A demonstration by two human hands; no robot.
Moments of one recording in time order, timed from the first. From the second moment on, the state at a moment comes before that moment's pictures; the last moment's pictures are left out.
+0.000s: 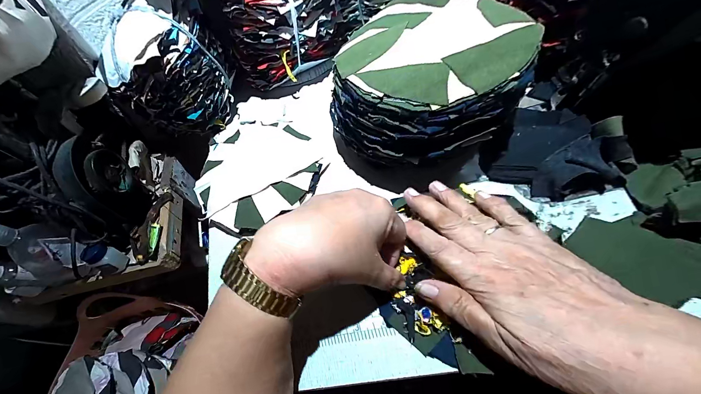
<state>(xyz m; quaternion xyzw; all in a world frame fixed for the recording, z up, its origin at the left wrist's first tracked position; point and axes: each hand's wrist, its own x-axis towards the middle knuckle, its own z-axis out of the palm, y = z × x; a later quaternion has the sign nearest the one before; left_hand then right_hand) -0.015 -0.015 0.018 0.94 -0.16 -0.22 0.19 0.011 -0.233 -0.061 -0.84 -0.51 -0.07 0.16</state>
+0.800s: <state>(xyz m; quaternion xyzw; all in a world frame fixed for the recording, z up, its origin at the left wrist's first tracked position) -0.002 0.002 0.000 0.88 -0.24 0.07 0.41 -0.024 -0.216 -0.069 -0.83 -0.53 -0.03 0.16</state>
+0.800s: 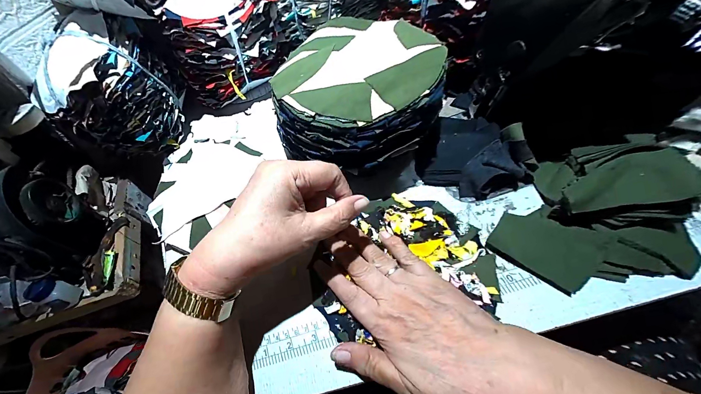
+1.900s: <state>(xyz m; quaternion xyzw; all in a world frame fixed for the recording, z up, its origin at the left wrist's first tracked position) 0.011 -0.002 -0.020 0.84 -0.22 0.23 0.44 0.001 -0.219 -0.068 -0.88 -0.46 -0.06 0.13</state>
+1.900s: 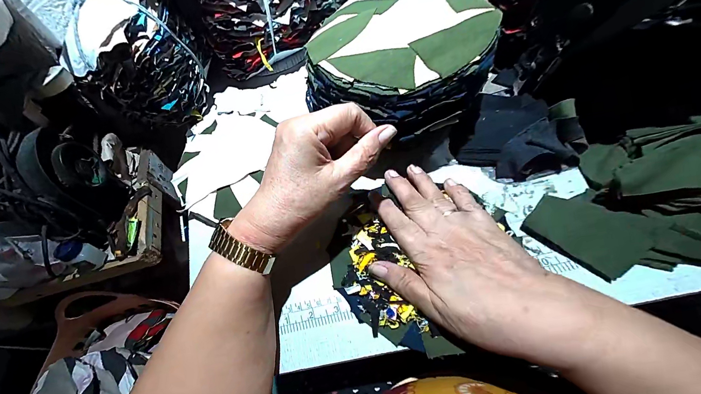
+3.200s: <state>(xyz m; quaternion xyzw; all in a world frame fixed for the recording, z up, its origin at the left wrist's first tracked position) 0.012 0.002 -0.016 0.83 -0.22 0.28 0.43 0.008 -0.255 -0.048 -0.74 -0.59 -0.04 0.32</state>
